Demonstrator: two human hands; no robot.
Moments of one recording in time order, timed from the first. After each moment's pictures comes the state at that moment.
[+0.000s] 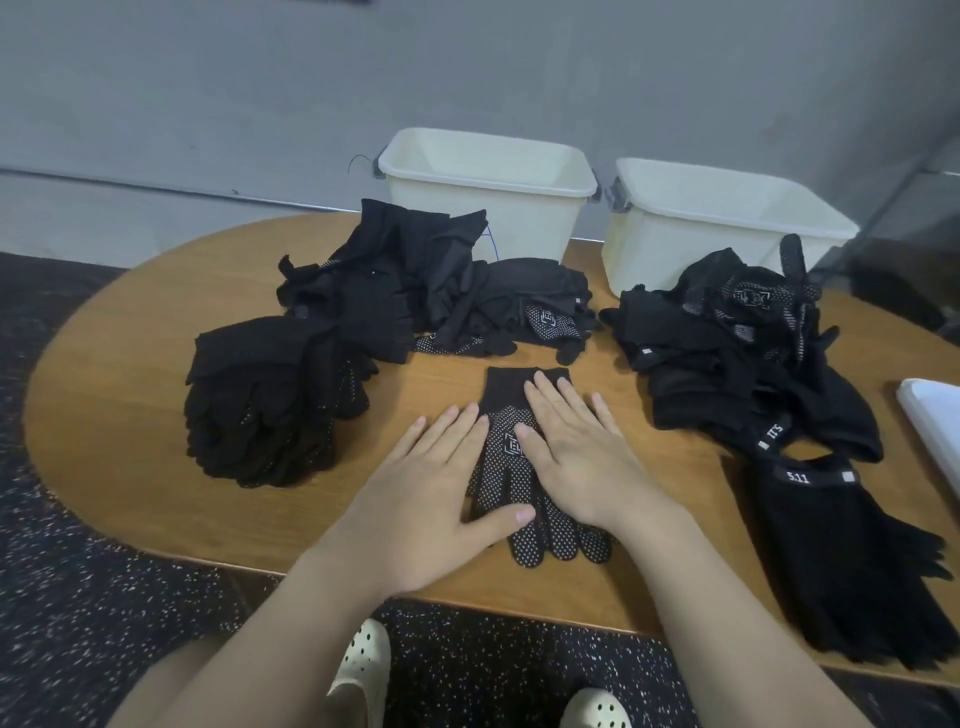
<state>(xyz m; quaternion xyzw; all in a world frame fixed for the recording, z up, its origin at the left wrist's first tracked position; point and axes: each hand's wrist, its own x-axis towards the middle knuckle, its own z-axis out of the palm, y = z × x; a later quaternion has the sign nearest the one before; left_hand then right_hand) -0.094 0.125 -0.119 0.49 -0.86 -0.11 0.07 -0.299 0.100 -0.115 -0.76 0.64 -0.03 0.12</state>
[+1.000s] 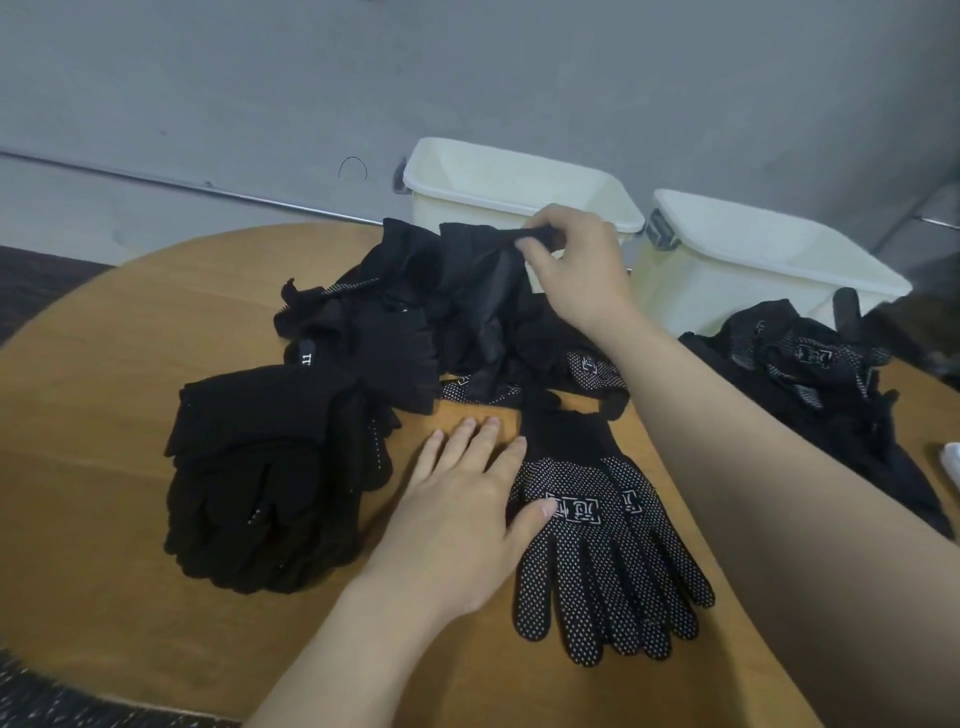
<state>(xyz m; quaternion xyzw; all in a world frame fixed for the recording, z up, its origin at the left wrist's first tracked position) -0.091 0.062 -0.117 0.51 -0.84 -0.16 0.11 -0.250 -0.095 -0.016 -0.71 0.58 -0.40 0.04</state>
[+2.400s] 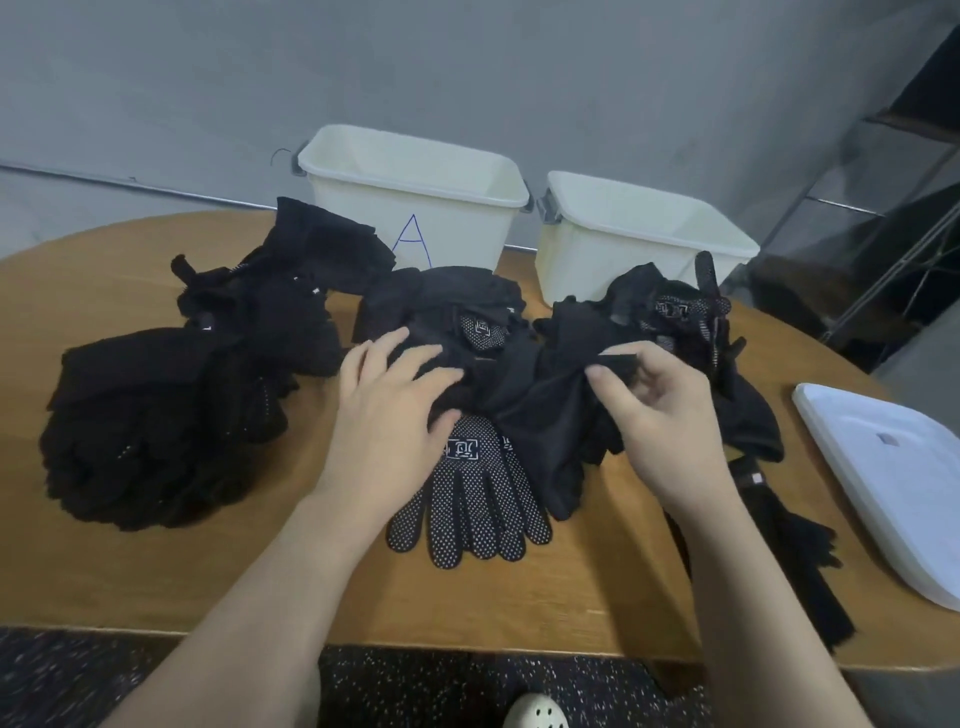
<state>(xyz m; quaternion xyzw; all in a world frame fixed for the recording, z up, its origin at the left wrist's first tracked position) -0.137 0.057 -0.111 0.50 -0.80 0.02 0.33 -0.361 0.125 -0.043 -0.57 0.60 -0.53 0.19</state>
